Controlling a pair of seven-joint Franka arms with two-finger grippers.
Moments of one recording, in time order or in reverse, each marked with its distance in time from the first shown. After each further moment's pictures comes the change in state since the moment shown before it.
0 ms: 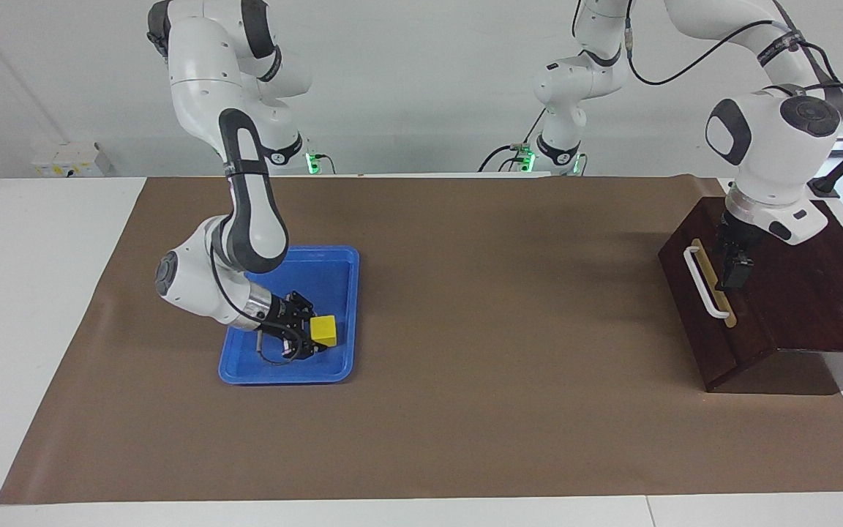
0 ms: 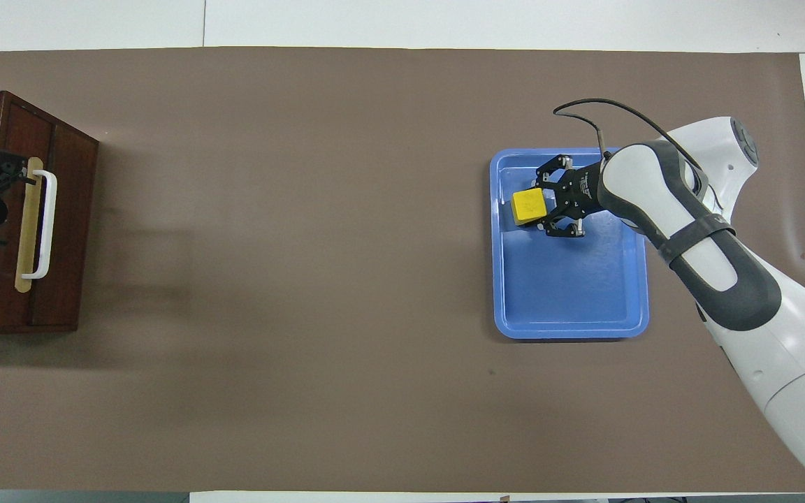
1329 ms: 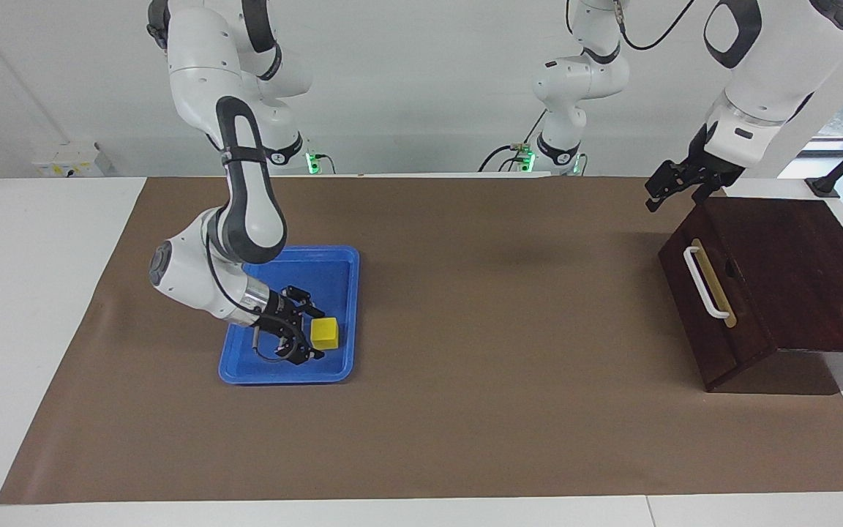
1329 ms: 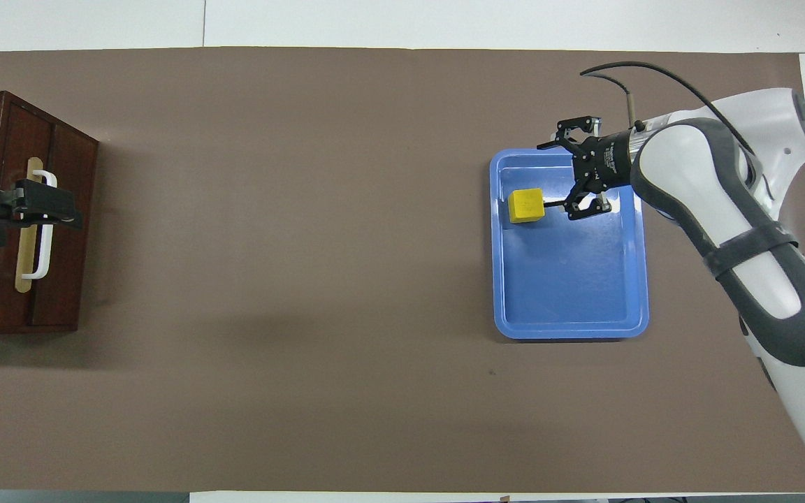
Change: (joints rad) left arm -0.109 -0.101 -0.033 0.219 -0.222 -0.432 0.913; right arm 0.000 -0.153 -0.010 0.048 -0.043 -0.022 0.013
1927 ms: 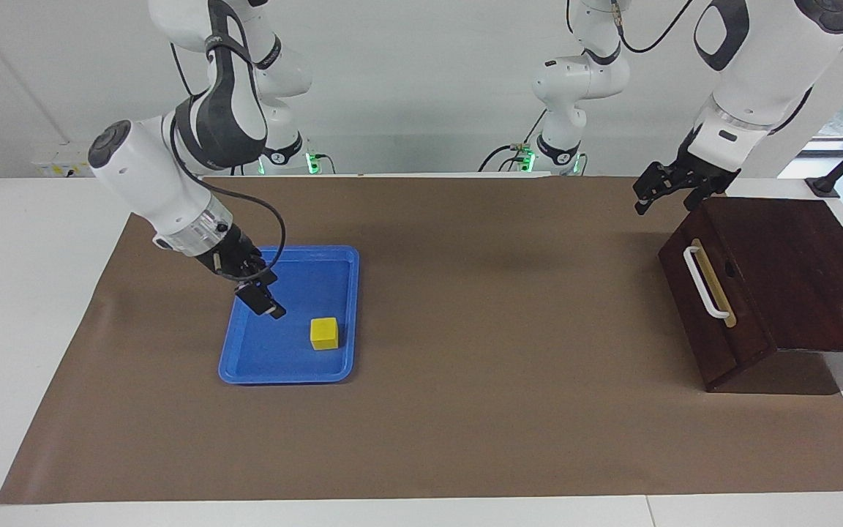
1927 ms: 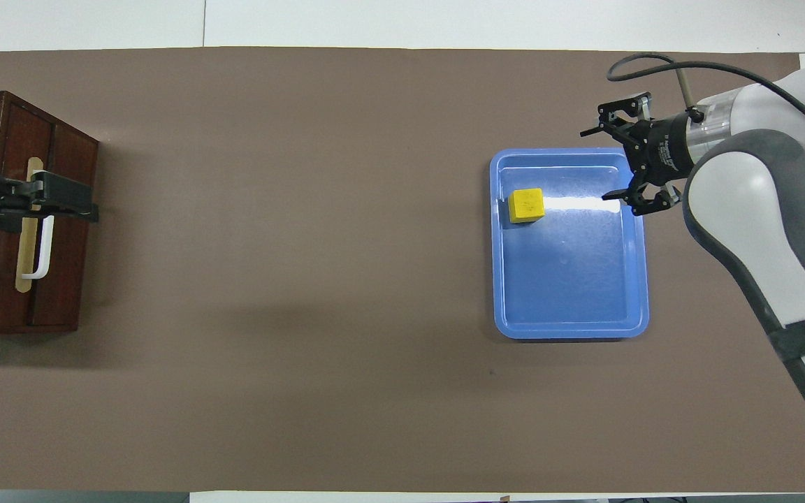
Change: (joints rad) left arm -0.049 0.062 -0.007 0.056 0.000 -0.007 0.064; right arm -0.080 -0.250 -0.003 0.031 -0.417 -0.292 -0.438
